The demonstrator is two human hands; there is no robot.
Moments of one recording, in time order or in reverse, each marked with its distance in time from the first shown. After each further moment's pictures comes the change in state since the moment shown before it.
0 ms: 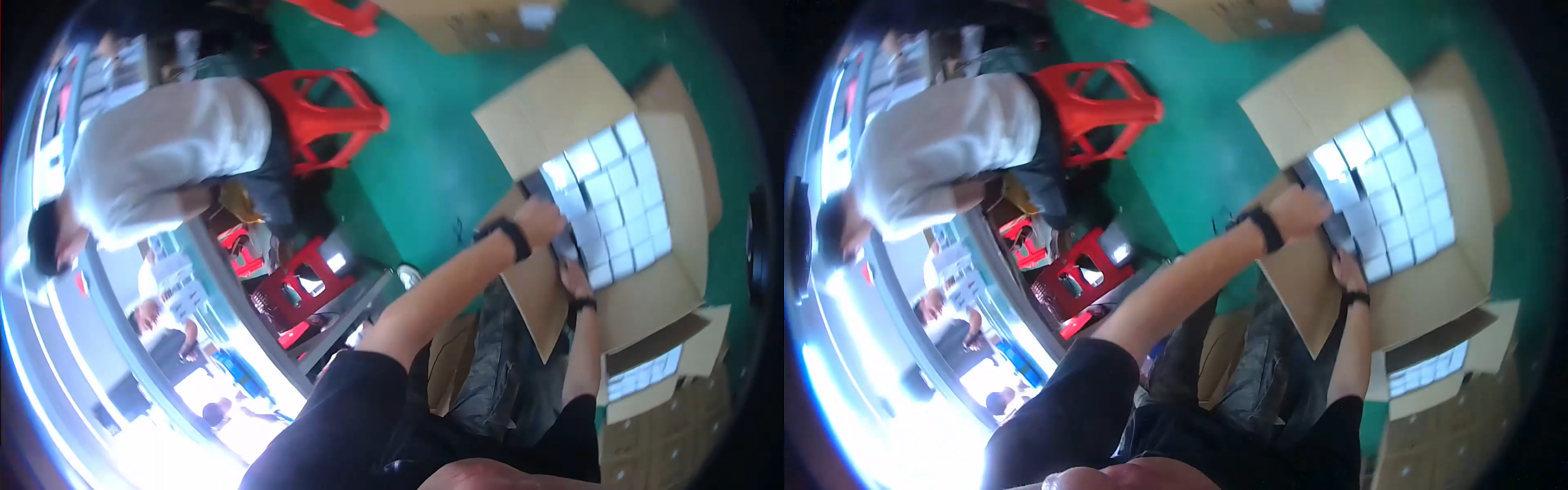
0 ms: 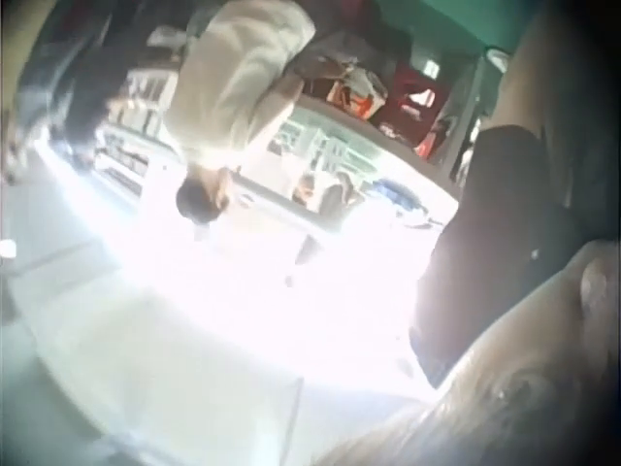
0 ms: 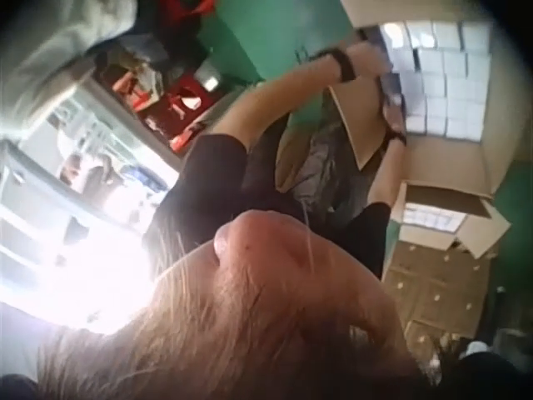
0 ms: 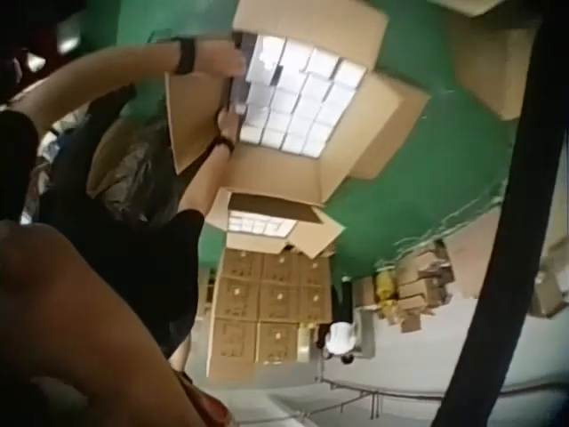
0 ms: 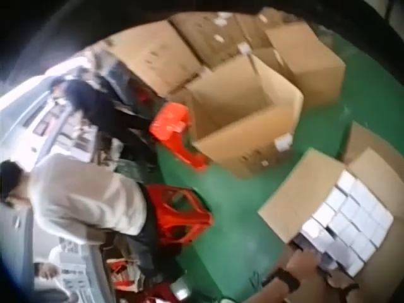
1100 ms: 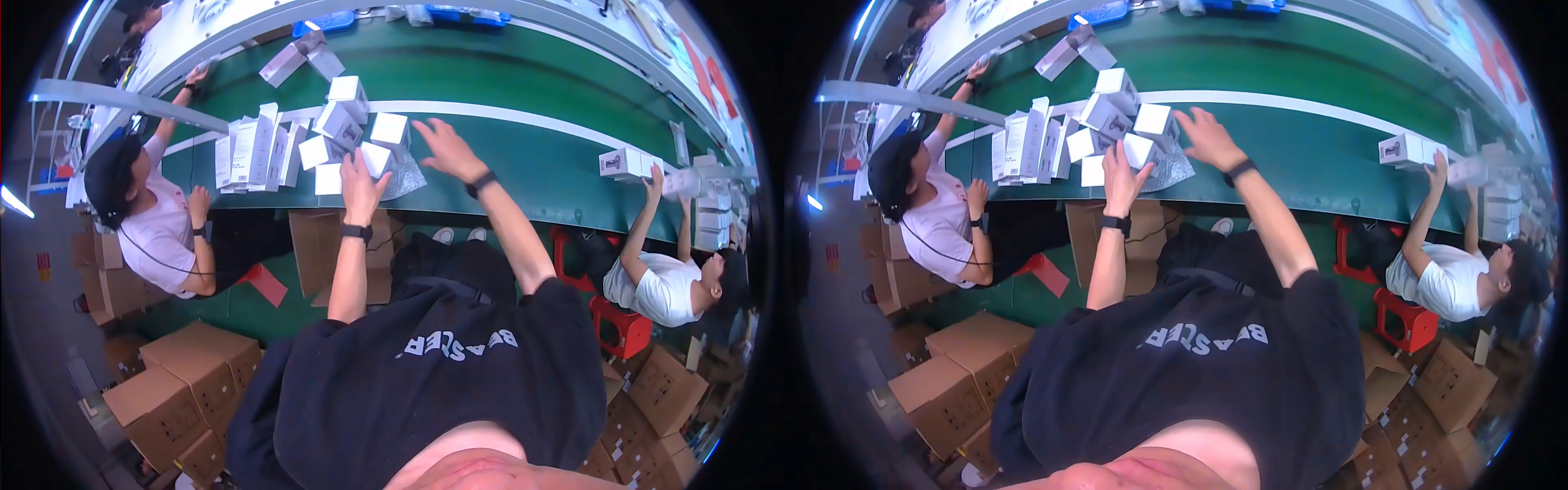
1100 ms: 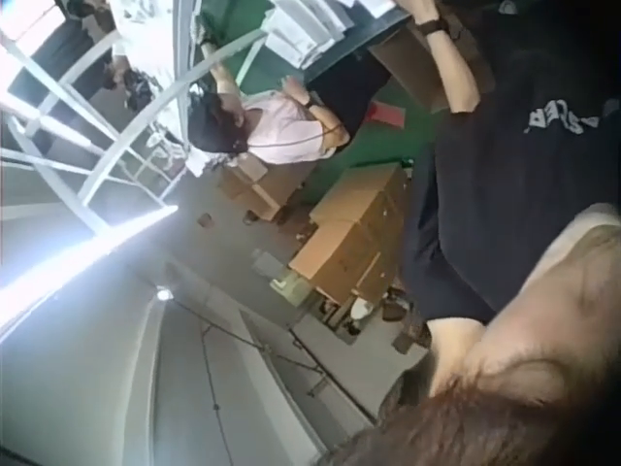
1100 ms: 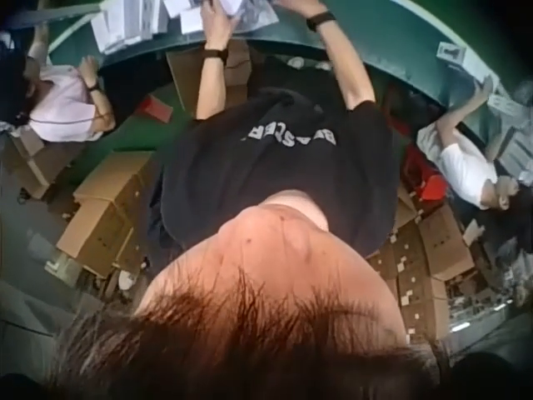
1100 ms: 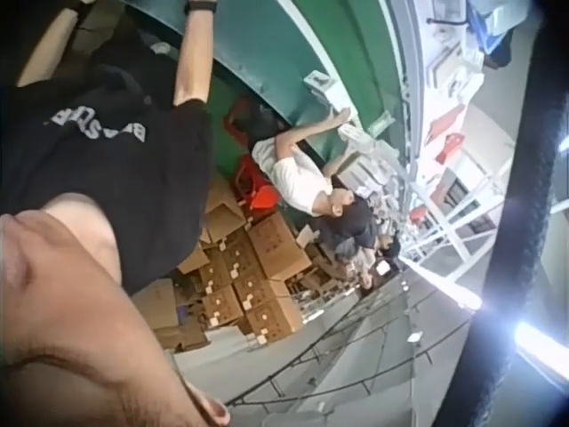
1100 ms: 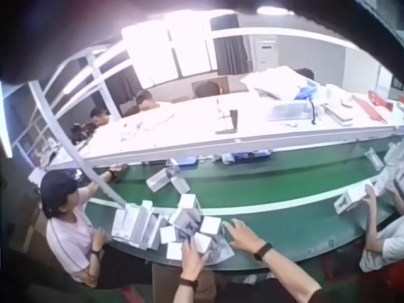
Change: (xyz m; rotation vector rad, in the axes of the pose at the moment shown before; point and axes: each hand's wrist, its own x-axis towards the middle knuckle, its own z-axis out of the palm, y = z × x) left_hand -0.827 0.468 0.130 -0.088 -1.551 2.704; right_hand -0.575 -0.721 0.536 -1.155 -1.149 -1.960
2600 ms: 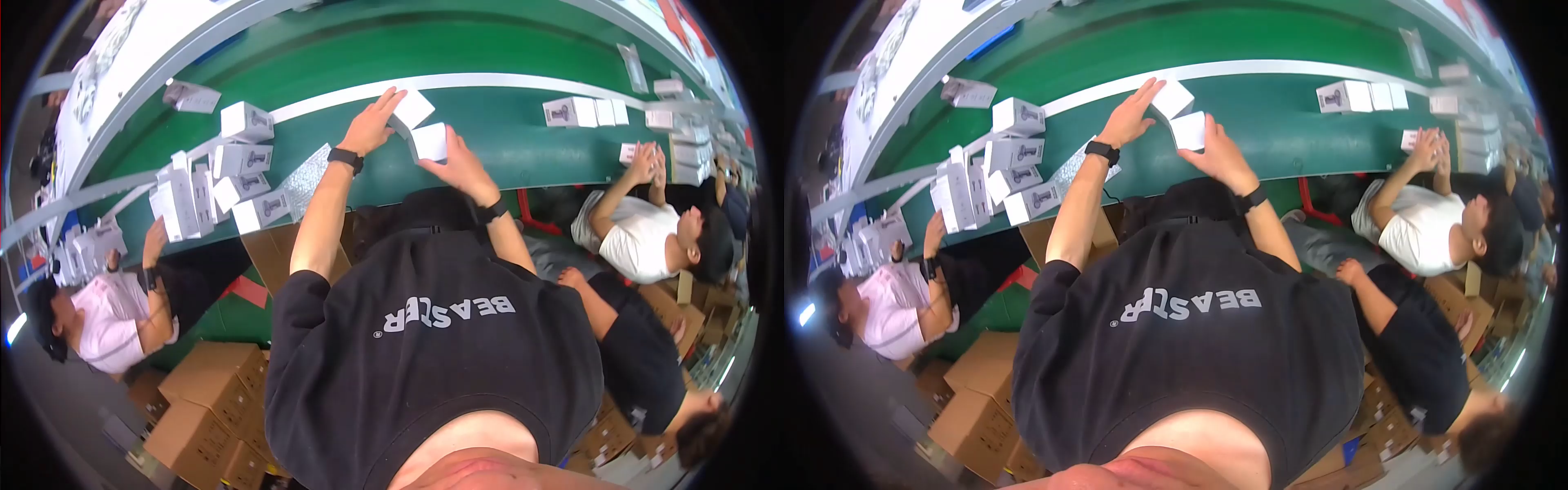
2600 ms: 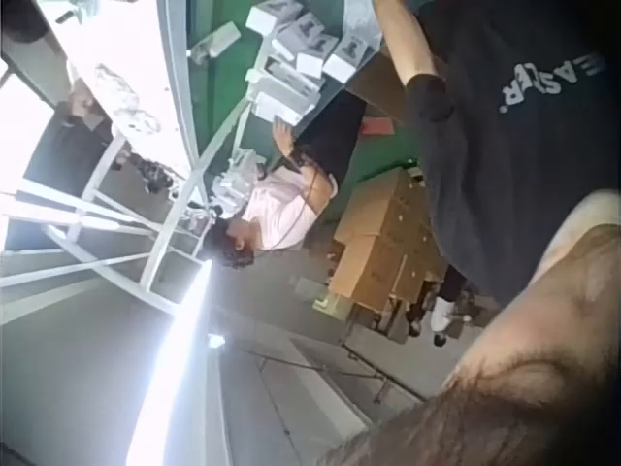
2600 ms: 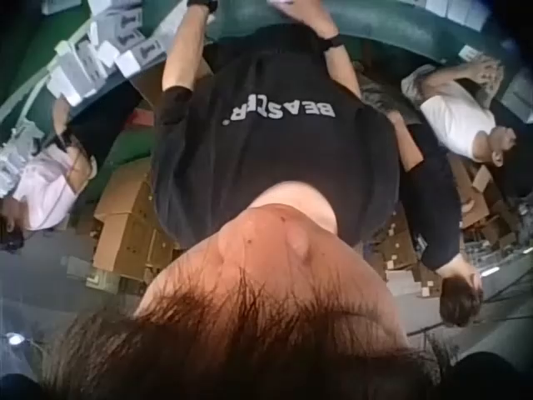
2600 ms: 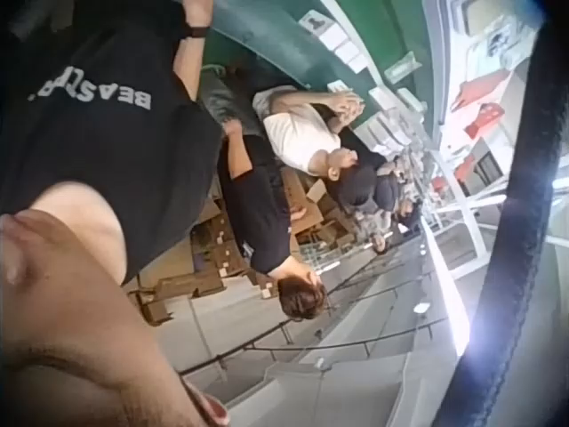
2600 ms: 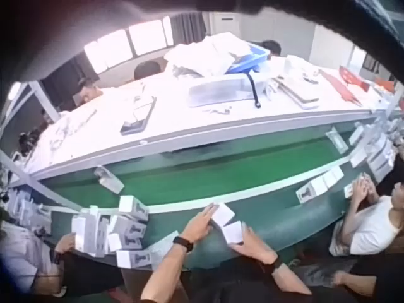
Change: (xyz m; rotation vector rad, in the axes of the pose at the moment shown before) left_hand 0.109 0.162 0.154 -0.331 -0.762 0.455; right_hand -0.128 0.118 -0.065 0.287 -0.024 0.733
